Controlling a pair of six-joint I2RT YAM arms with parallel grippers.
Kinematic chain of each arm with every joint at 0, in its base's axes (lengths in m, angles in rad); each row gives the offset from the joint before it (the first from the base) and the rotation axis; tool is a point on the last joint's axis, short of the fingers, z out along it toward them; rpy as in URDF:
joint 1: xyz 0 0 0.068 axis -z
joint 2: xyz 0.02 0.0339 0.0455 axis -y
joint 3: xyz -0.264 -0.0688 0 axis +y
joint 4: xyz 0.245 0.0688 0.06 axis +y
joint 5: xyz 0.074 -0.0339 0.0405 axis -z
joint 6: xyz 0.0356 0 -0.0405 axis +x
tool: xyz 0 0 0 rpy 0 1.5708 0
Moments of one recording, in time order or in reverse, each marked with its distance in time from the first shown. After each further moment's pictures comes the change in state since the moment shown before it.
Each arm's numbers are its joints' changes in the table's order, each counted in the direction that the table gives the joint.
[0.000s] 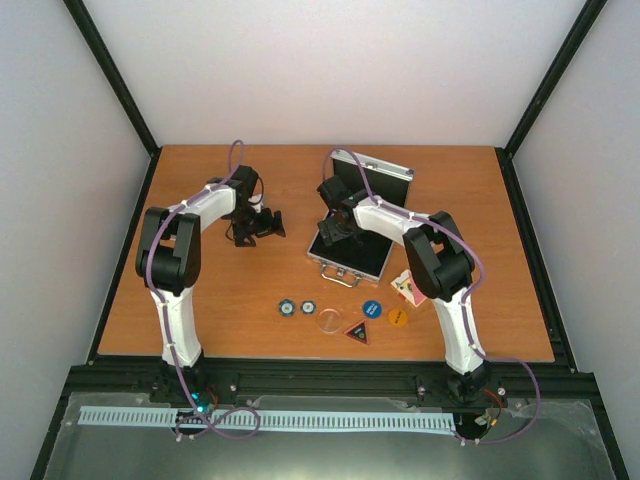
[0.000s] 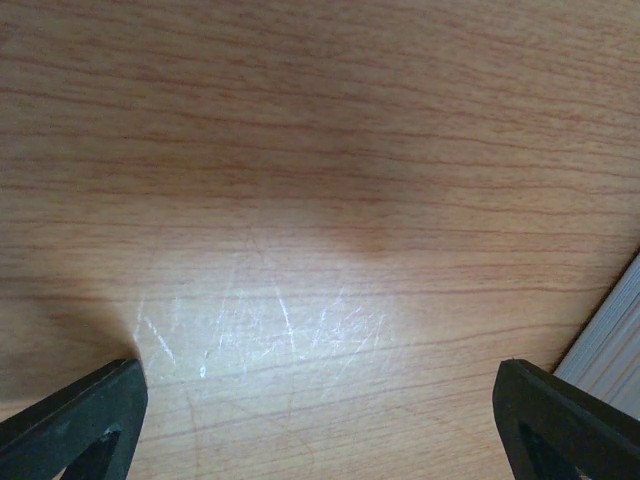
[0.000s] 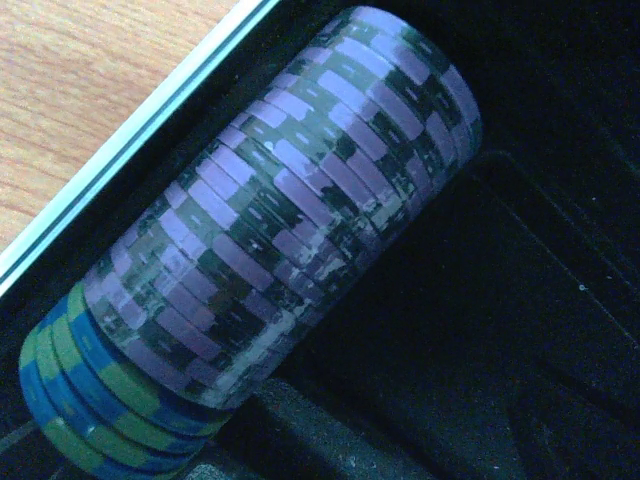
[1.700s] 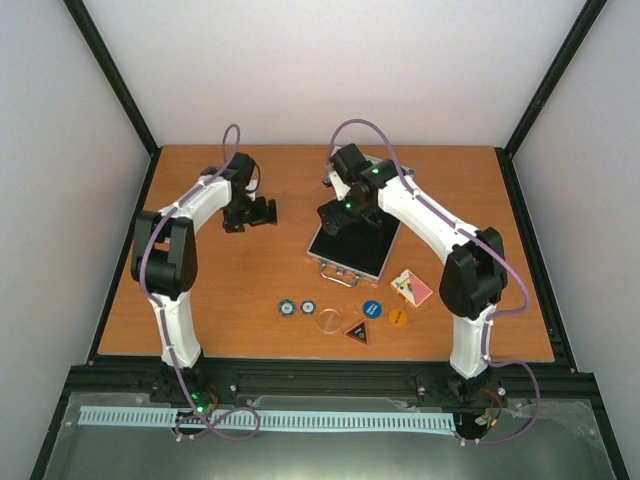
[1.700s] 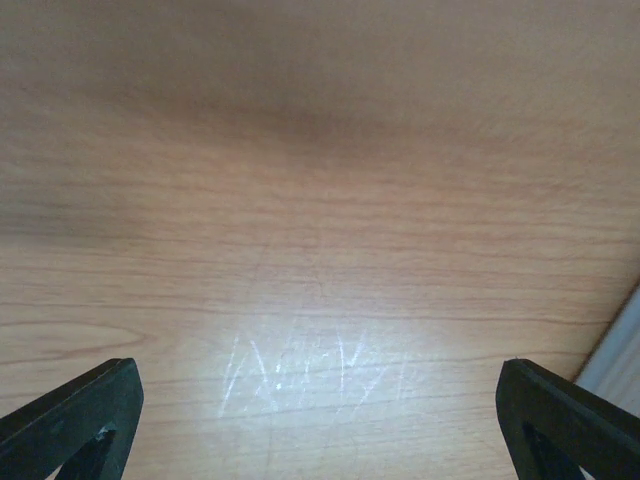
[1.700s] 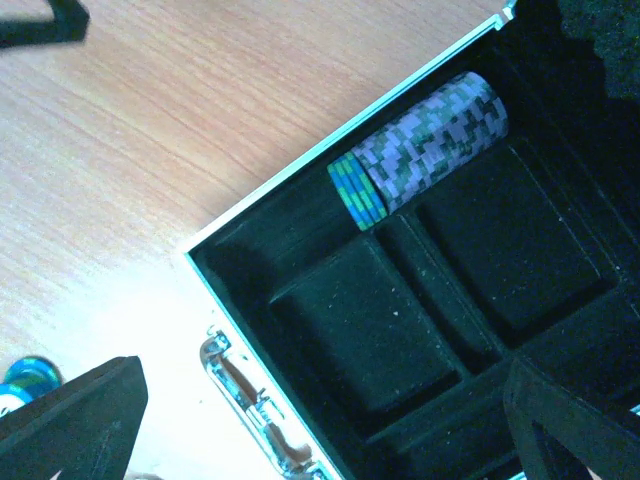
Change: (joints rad) left arm -0.003 0.027 -0.068 0.054 -0.127 0.032; right arm 0.012 0.229 -0.166 0.352 -0.287 -0.120
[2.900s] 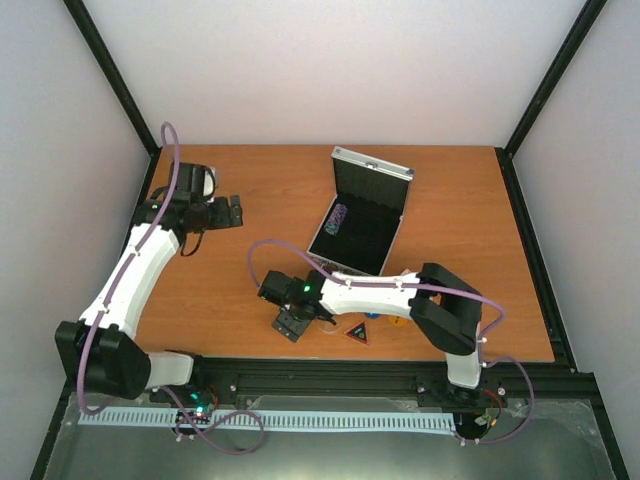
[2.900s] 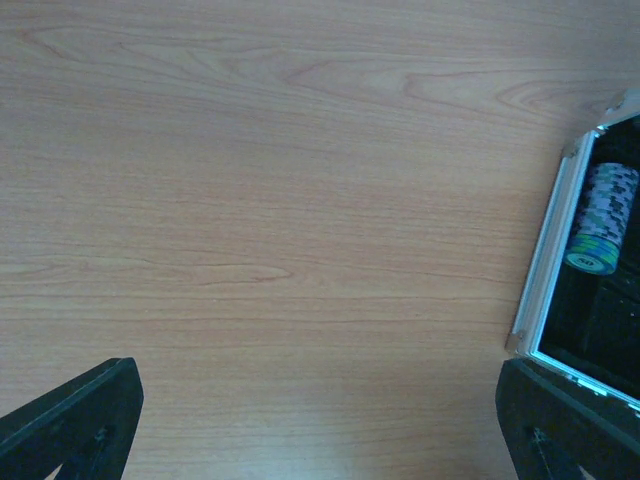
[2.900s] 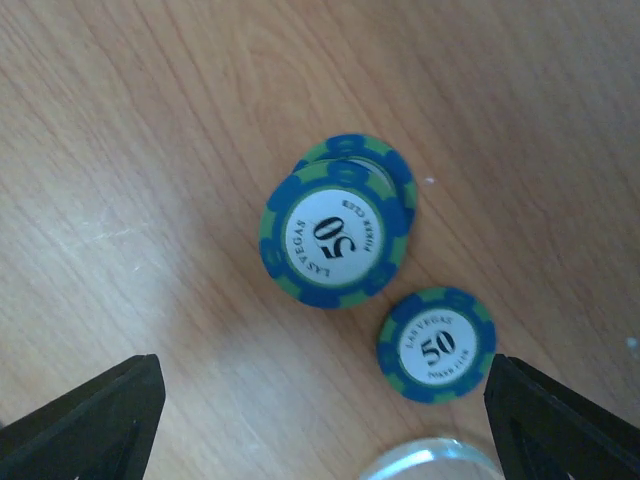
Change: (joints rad) left arm -0.055 0.689 0.293 -0.058 -0.174 0.108; right arm -0.589 0.078 0.486 -0.318 0.206 0.122
